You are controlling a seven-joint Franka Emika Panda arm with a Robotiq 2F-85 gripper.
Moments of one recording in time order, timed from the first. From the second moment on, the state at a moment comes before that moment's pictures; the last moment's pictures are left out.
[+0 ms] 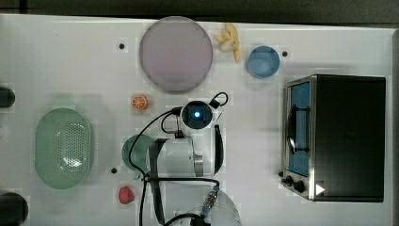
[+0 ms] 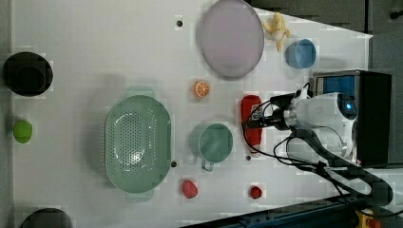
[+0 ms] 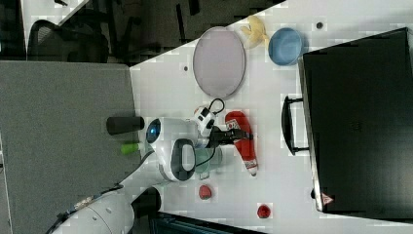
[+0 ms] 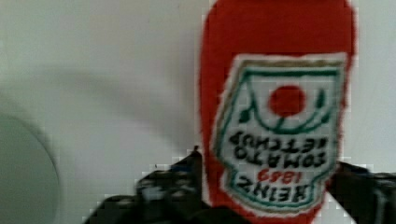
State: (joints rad) arm -0.06 0.41 0.08 -2.36 -0.09 1.03 -0.85
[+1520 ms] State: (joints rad) arm 0.00 -0.07 0.38 -2.11 0.08 0.50 -0.56
